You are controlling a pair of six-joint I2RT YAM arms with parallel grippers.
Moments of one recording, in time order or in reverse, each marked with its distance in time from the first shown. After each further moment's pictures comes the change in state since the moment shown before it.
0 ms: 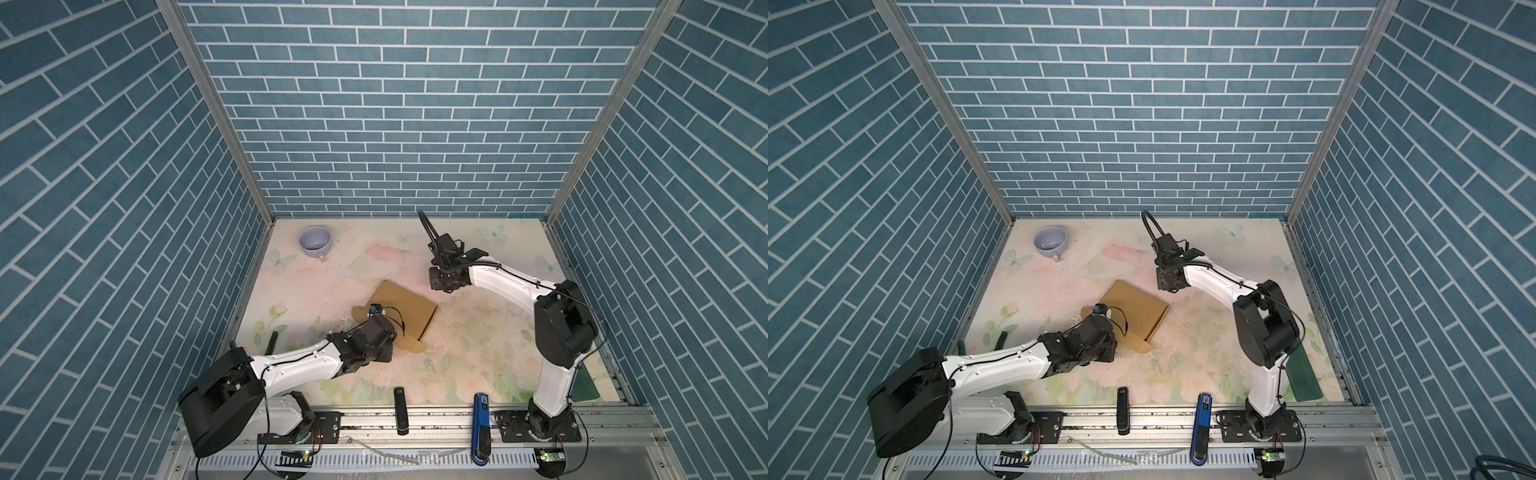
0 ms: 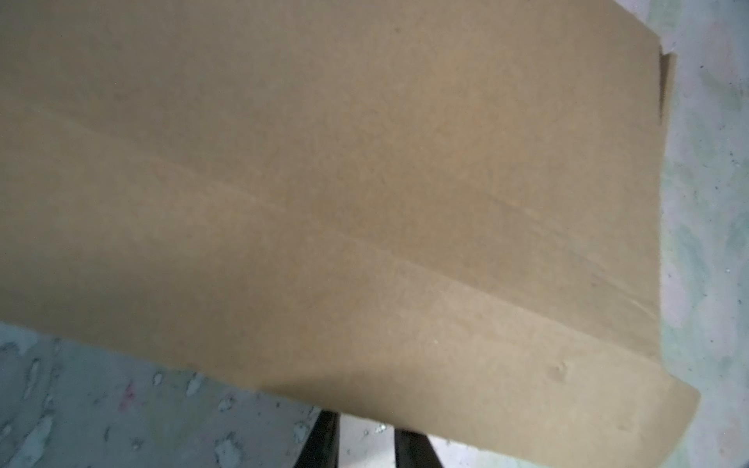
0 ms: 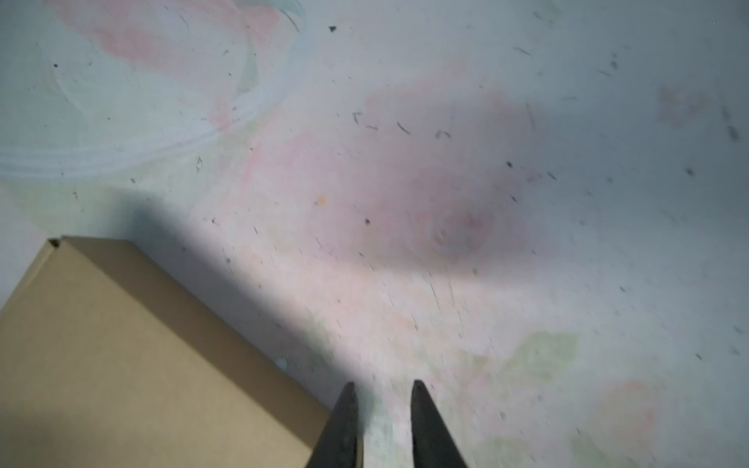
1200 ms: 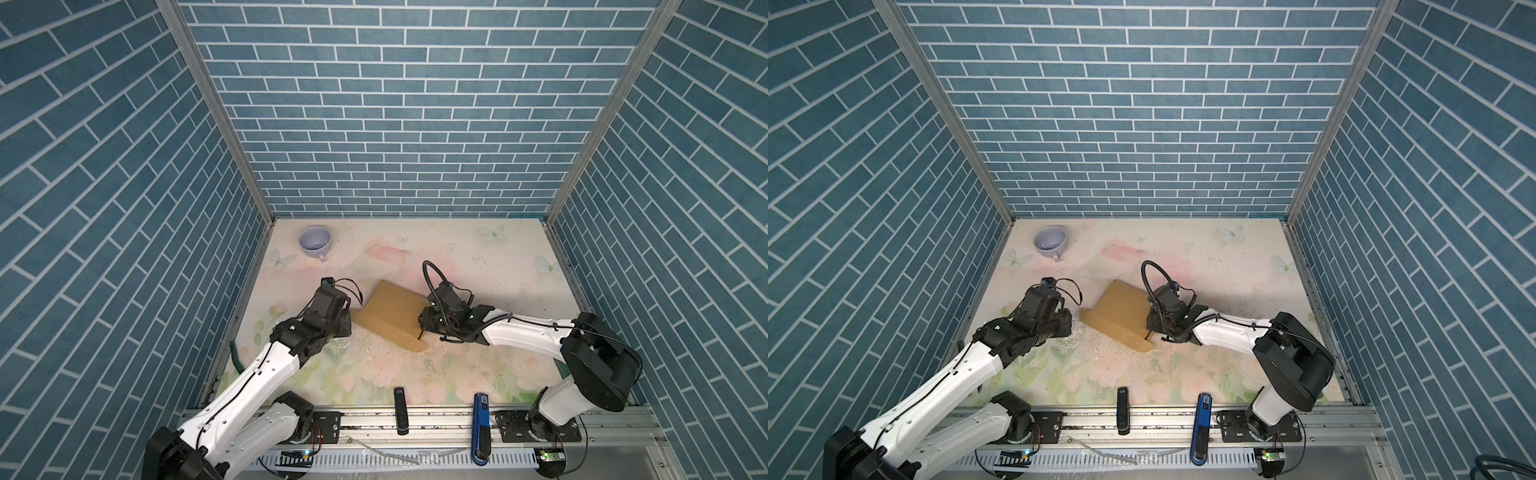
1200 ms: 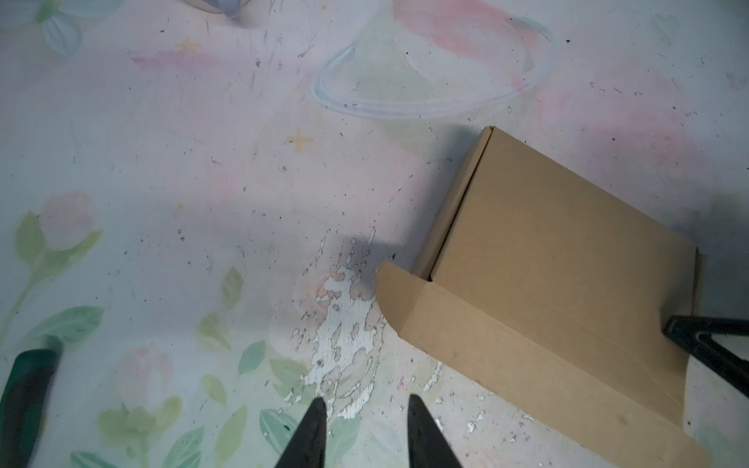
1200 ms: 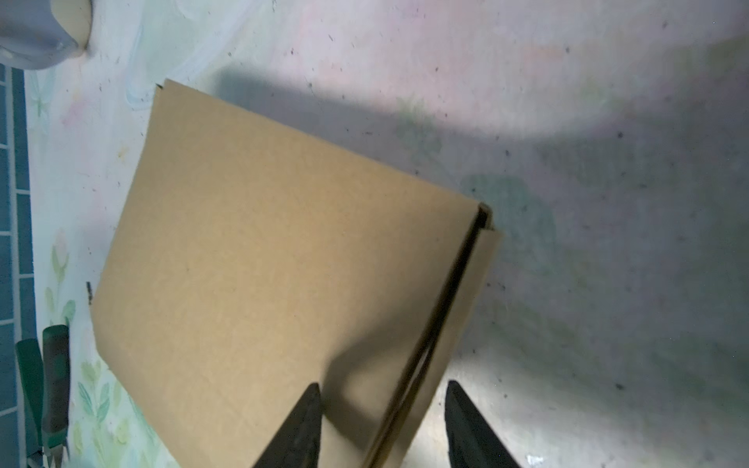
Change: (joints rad) left arm 0.418 -0.326 0.184 -0.449 -0.039 0.267; right arm 0.238 -0.250 -0.568 0.507 -0.090 0.529
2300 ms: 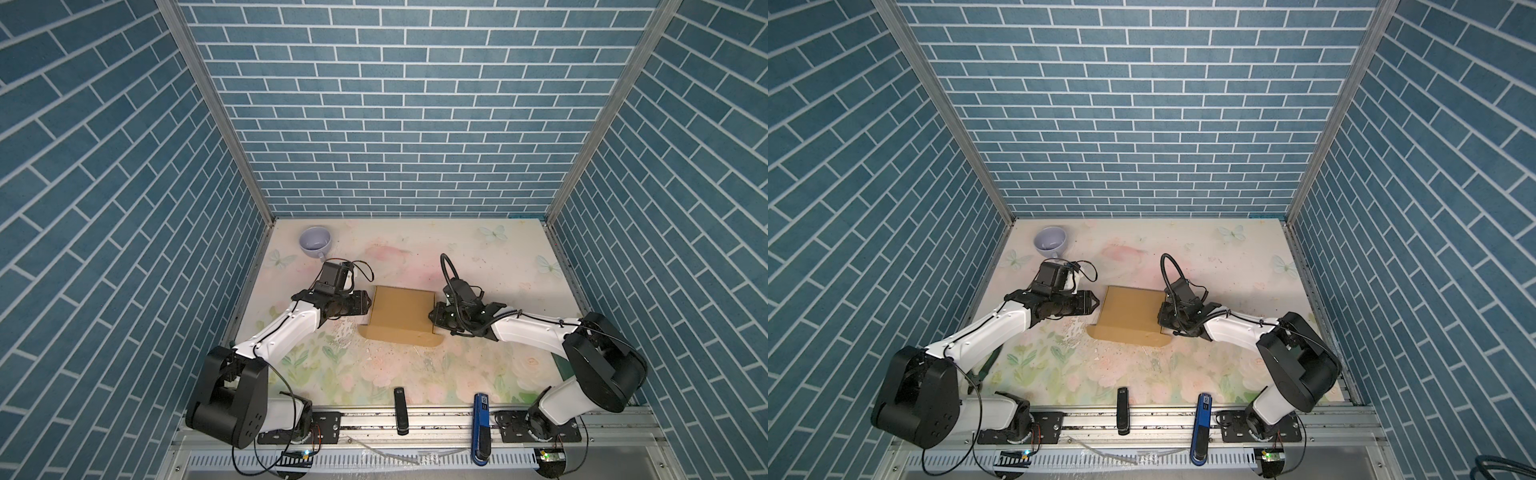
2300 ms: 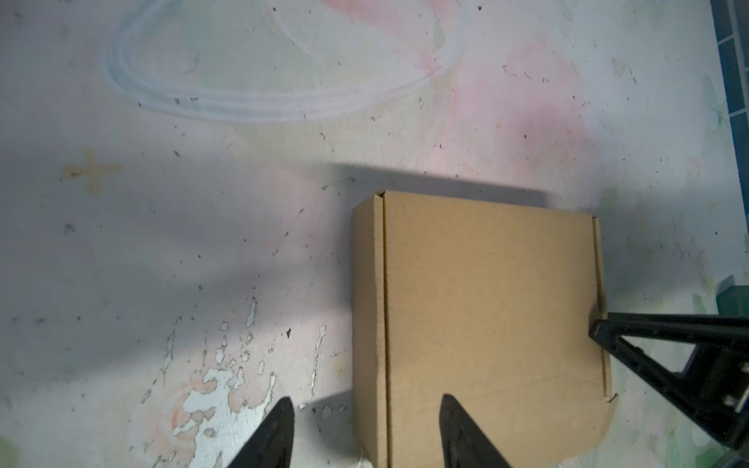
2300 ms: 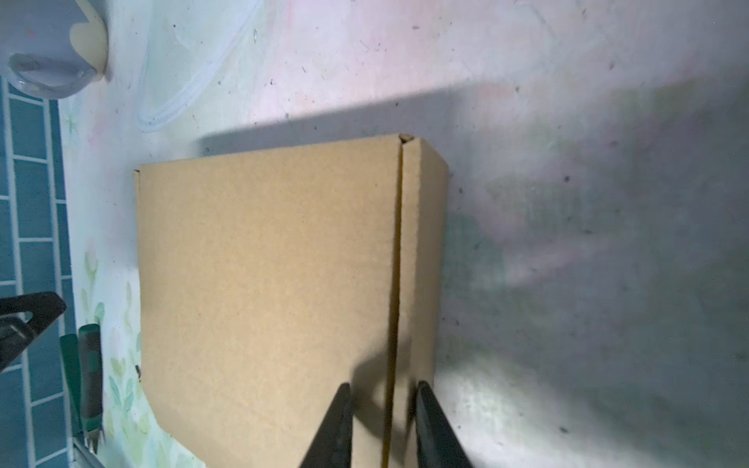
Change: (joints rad) left arm 0.155 0.392 0.080 0.275 0.431 0.117; right arm -0.163 -0.021 -0.047 0.047 -0.154 -0.116
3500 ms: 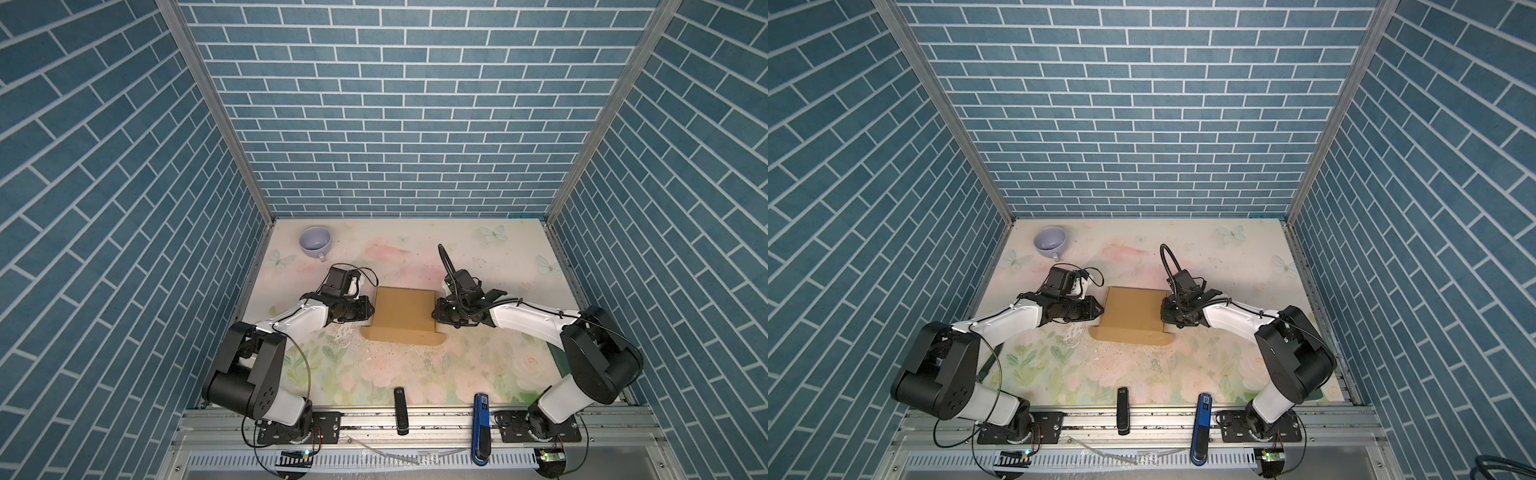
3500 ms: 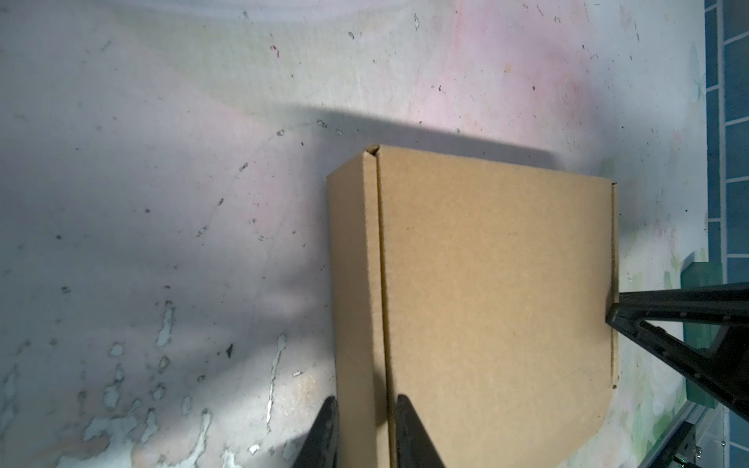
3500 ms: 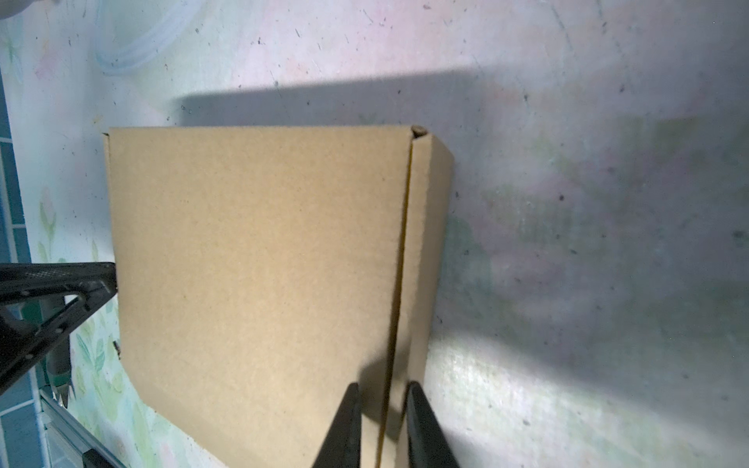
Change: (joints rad) left arm 0.000 0.141 -0.039 0.134 0.125 -0.035; right arm -0.044 0.045 0.112 -0.169 -0.091 -0.142
